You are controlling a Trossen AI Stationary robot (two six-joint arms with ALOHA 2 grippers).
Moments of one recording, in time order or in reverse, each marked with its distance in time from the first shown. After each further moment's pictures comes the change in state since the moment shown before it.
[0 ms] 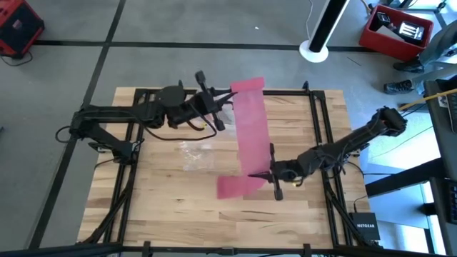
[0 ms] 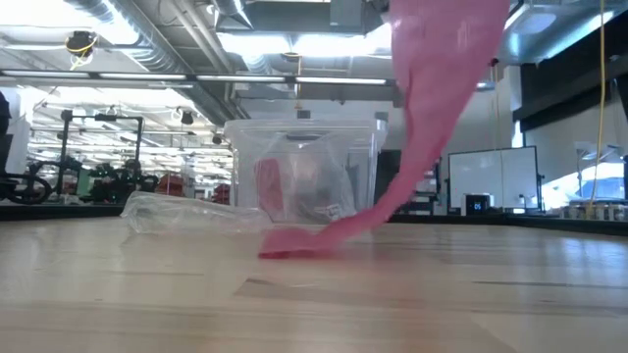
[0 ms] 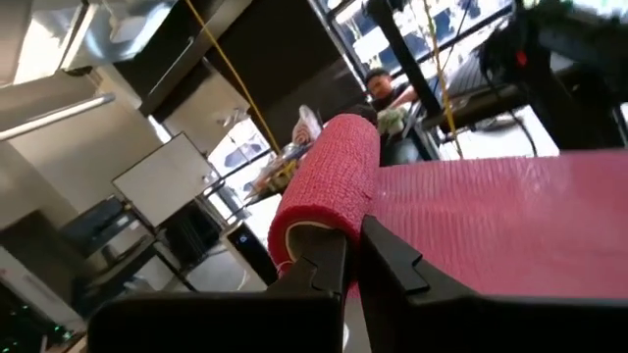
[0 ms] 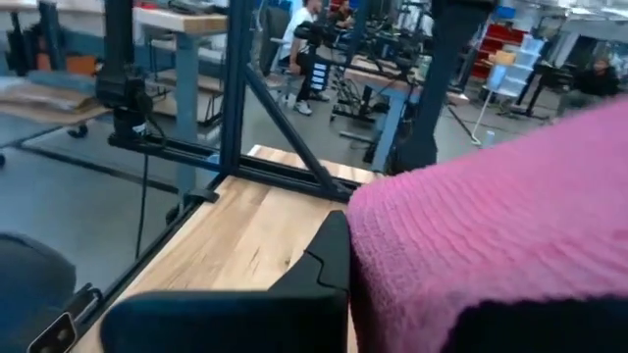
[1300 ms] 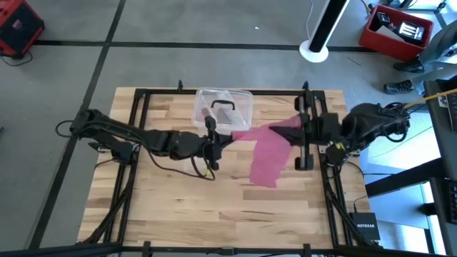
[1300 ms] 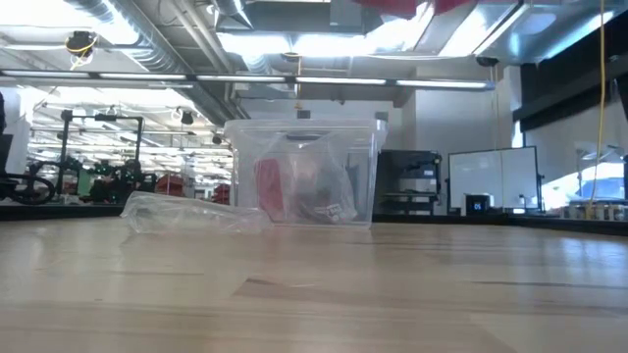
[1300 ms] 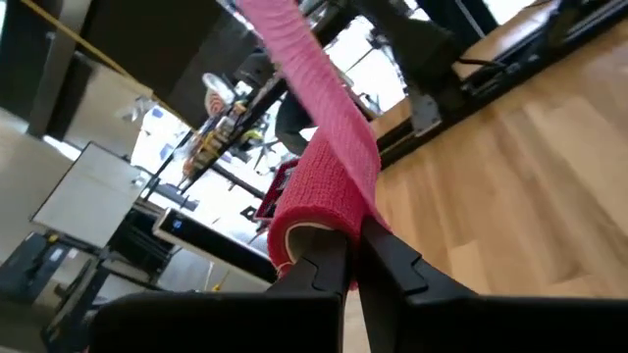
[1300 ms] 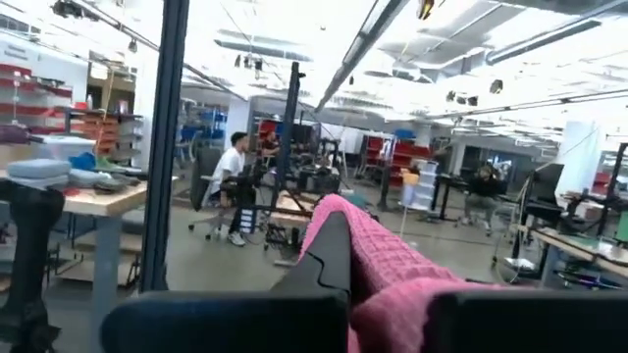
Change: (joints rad) left arm -0.247 0.026 -0.295 -0.004 -0.119 0.077; right arm -0.078 0.009 0.740 -0.338 0.066 -0.092
